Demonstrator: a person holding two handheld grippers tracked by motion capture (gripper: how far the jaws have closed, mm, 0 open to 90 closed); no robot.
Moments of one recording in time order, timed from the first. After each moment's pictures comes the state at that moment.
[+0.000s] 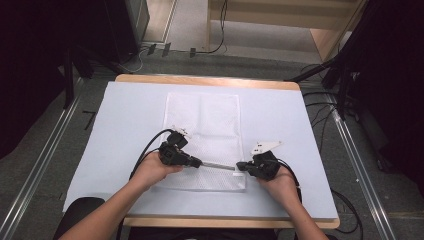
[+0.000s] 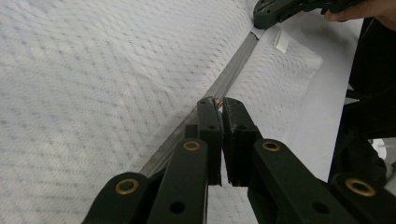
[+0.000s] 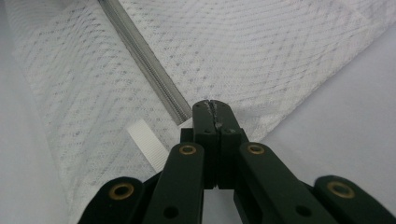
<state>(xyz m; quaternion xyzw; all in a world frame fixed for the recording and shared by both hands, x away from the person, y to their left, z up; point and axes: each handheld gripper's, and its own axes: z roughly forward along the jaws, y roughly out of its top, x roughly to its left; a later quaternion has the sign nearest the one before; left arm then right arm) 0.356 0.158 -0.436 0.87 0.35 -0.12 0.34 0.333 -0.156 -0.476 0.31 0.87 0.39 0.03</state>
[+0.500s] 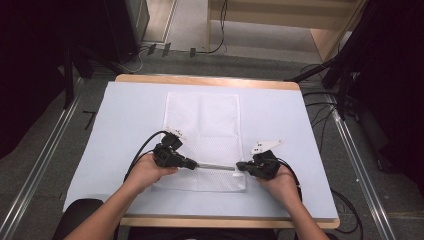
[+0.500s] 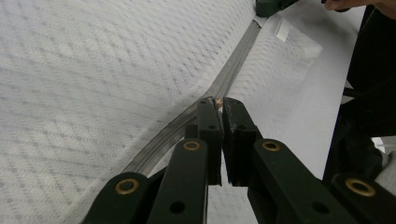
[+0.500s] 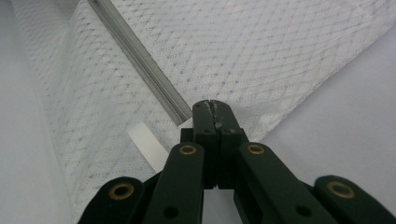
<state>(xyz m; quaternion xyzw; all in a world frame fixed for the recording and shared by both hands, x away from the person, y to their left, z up) 0.351 0.171 -0.435 0.87 0.35 -0.12 0.33 0.335 -0.155 -0.476 0.31 0.87 0.39 0.03</state>
